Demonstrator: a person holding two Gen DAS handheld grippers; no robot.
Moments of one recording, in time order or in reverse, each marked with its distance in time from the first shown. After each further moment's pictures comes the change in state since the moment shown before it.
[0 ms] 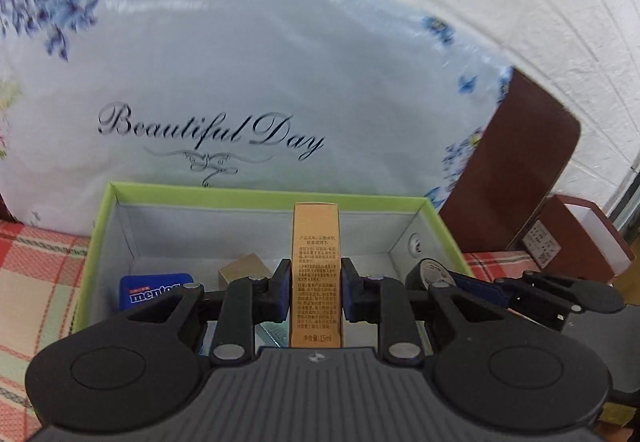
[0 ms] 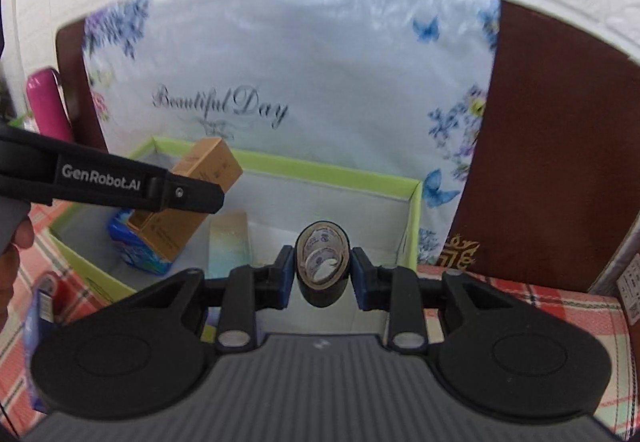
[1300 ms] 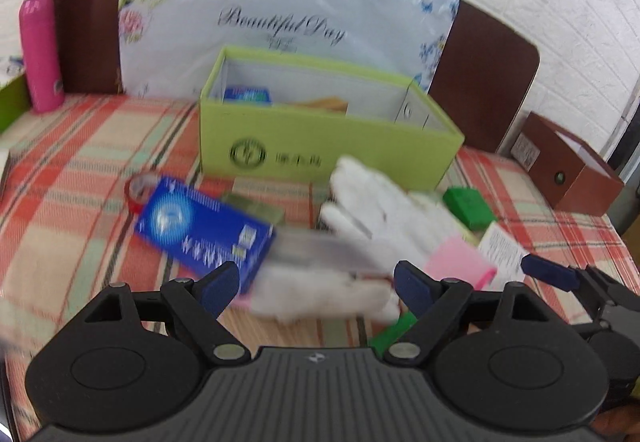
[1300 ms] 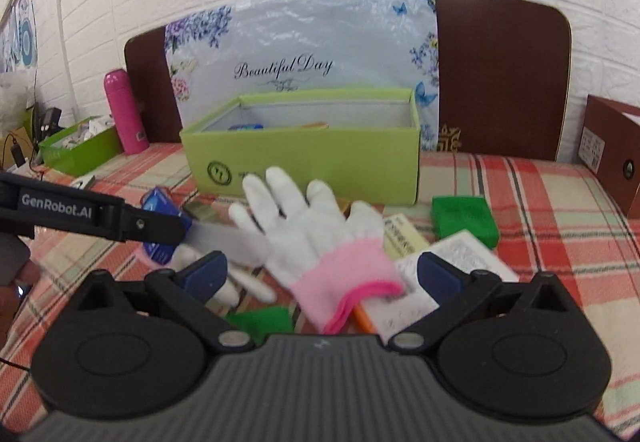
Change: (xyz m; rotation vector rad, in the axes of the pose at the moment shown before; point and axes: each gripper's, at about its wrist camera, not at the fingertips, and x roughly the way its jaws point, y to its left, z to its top) left arm -0.145 -0.025 -0.174 -0.038 0.031 0.118; right arm -0.165 0.063 -0.160 0.116 -0.087 0.047
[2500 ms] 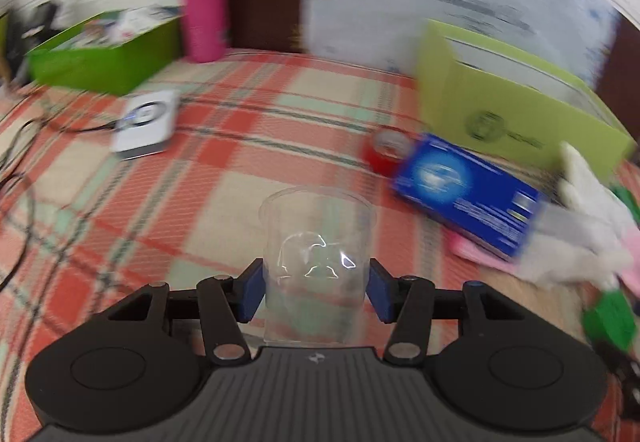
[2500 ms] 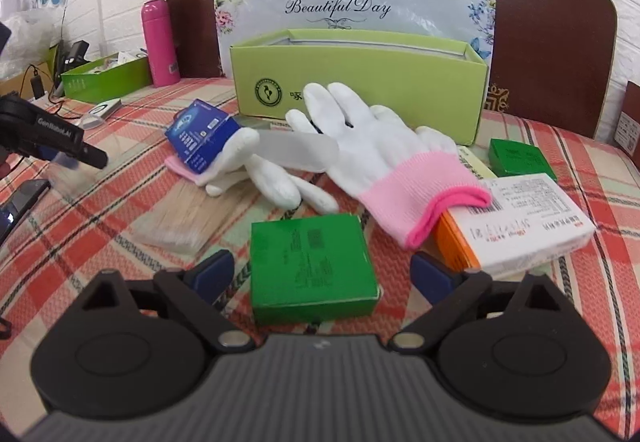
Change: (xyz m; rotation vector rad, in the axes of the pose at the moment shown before) left arm -0.015 0.115 -0.018 -0.055 0.034 0.280; right arm 0.025 0.037 -0.049 -0.115 0.073 0.039
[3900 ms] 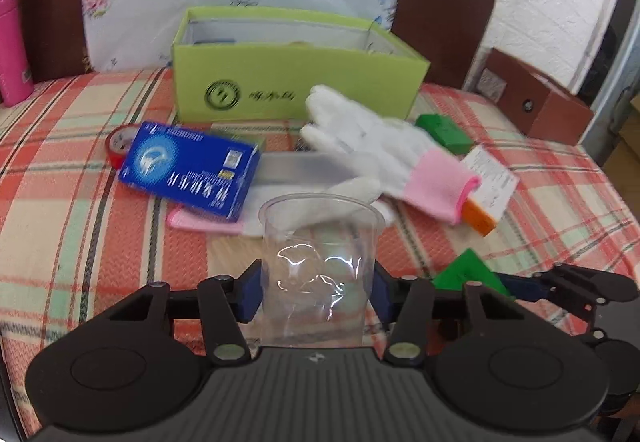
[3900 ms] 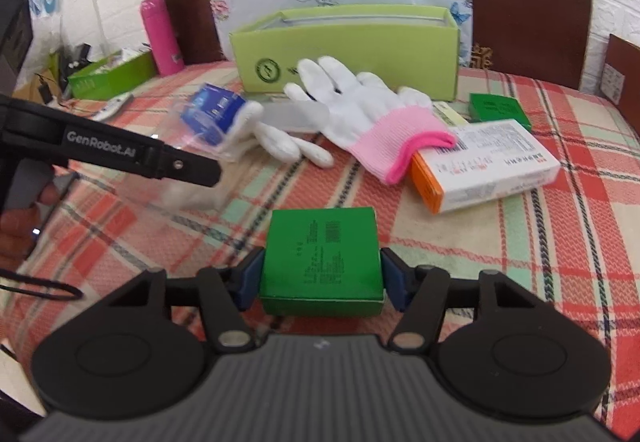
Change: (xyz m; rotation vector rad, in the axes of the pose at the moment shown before) left arm -0.028 -0.104 -0.017 0.209 0.014 -0.384; right arm -0.049 -0.011 -0.011 0.093 0.089 0.069
